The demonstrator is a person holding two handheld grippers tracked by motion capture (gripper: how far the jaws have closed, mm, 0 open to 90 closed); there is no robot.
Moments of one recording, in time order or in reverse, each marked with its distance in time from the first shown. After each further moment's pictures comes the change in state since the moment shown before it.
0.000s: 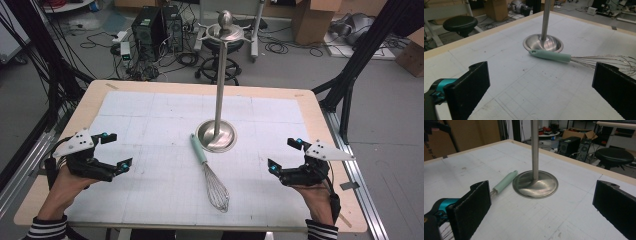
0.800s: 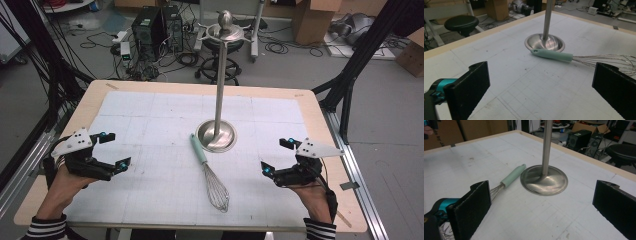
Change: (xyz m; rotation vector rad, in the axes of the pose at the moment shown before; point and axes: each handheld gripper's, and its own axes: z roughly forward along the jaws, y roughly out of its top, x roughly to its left) left arm 0.005 -0.001 -0.002 0.002 0.007 -0.004; right arm 0.009 0.009 0.014 0.069 0.062 -0.049
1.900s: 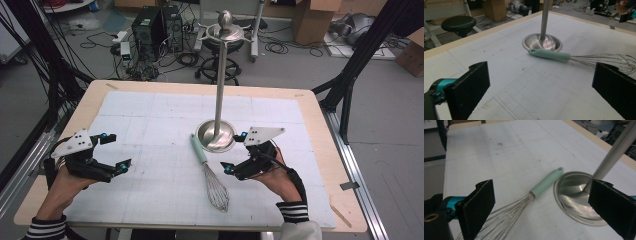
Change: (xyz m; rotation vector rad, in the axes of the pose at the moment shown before) left arm -0.003 0.000 0.000 -0.005 -0.021 0.008; right arm 0.039 0.042 0.090 0.180 0.248 -0.178
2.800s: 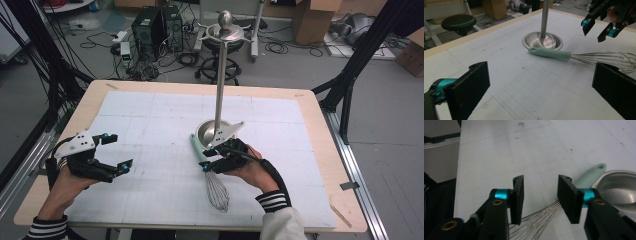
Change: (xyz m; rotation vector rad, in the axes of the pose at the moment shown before) left arm -0.001 -0.001 0.003 0.015 0.005 0.004; right arm 0.009 0.020 0.064 0.194 0.179 -0.022
